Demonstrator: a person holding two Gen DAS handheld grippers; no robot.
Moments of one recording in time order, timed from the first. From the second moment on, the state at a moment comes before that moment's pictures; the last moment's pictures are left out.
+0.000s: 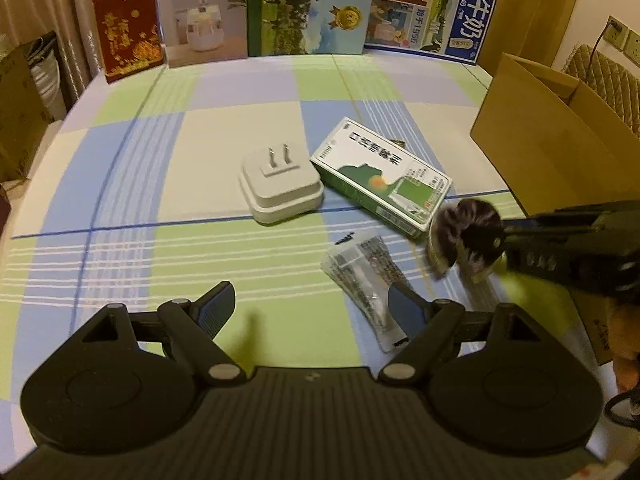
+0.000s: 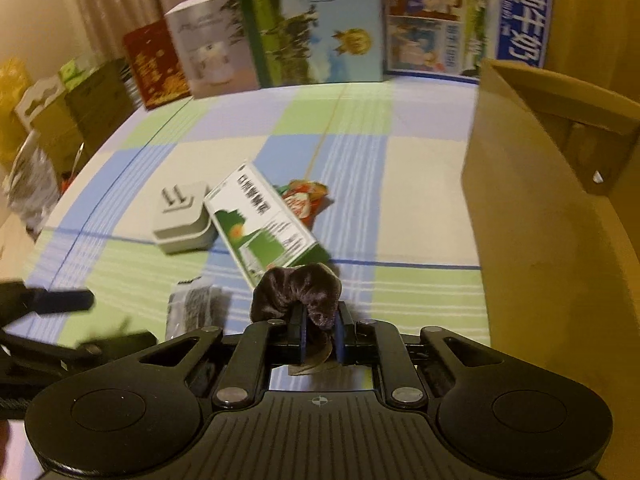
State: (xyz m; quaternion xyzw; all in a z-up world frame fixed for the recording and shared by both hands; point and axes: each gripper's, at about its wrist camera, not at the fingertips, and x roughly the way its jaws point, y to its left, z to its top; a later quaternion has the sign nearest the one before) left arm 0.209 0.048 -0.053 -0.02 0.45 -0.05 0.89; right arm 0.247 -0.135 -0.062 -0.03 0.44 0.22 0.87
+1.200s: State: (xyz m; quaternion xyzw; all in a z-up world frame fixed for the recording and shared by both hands) left arm 0.242 0.021 -0.086 0.04 0.48 -0.08 0.87; right arm 0.245 -0.131 -0.066 -0.04 0.45 0.24 0.86
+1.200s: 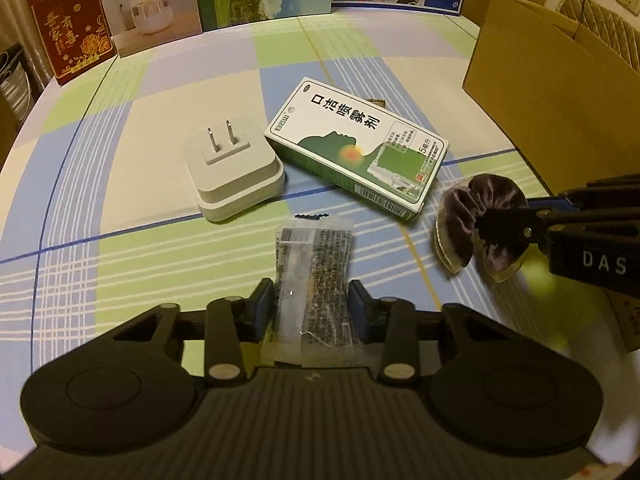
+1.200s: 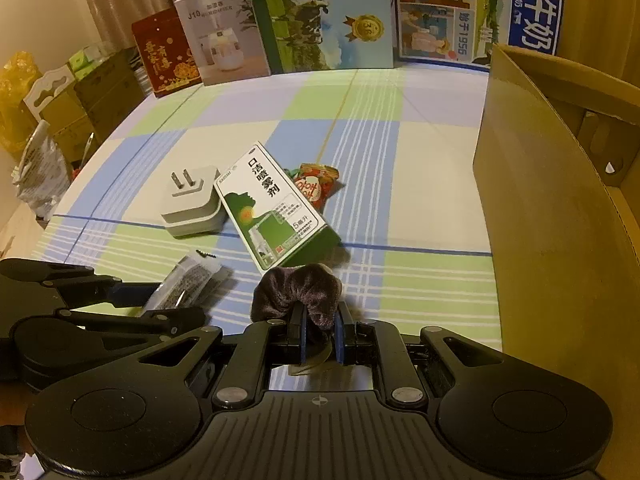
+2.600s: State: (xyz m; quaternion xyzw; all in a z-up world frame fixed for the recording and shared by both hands) left arm 0.119 -0.018 0.036 0.00 0.40 -0.11 0.91; right arm 0.110 -0.222 0.029 0.02 0.32 0.22 0.92
